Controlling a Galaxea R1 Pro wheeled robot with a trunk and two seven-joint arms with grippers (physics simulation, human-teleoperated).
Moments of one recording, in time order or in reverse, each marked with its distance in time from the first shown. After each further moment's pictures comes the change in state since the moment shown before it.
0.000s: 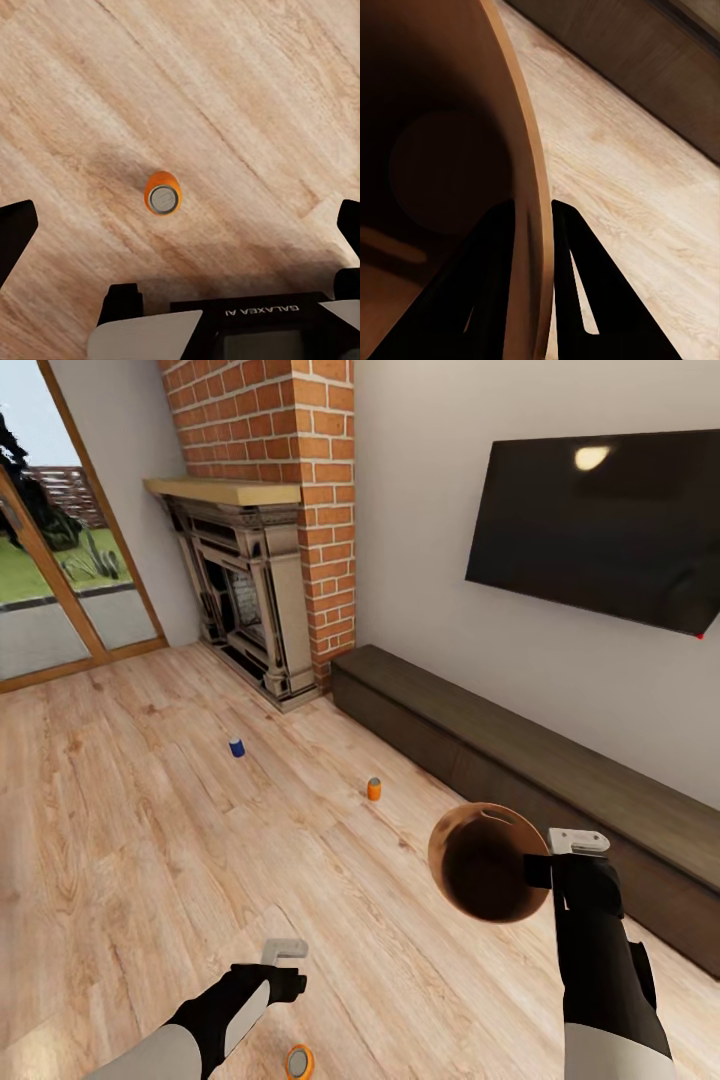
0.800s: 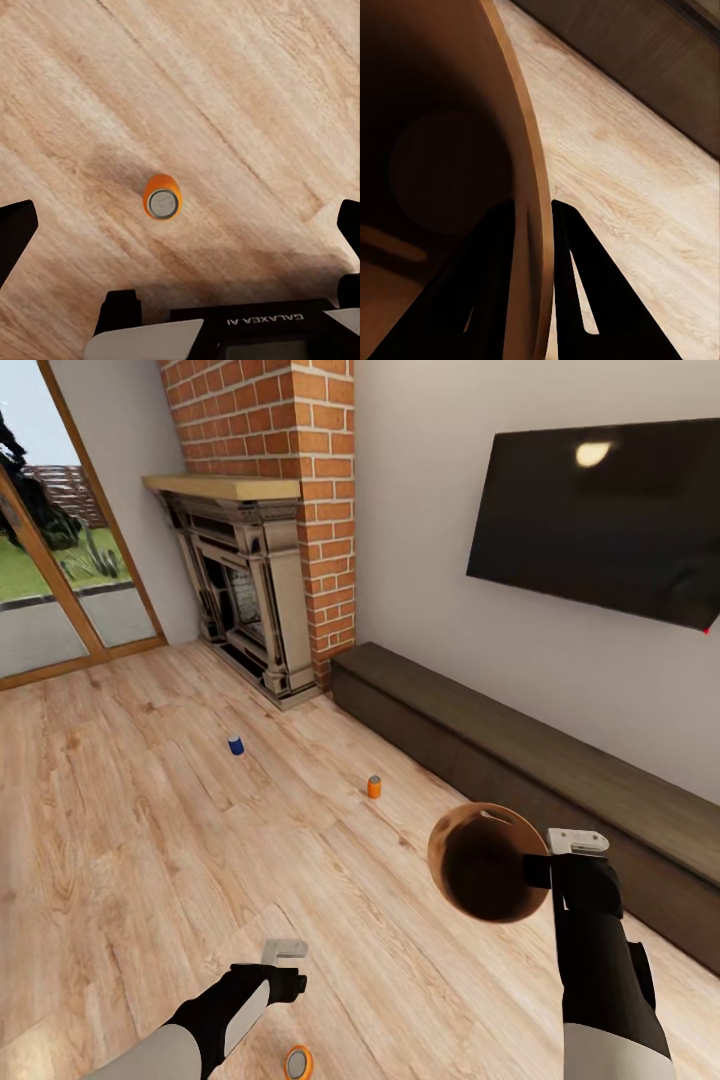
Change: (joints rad) left arm 0.000 0.001 0.000 0.000 0.003 0.000 -0.002; right arm 0.000 0.003 0.000 0.000 0.002 0.000 0.000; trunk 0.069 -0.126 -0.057
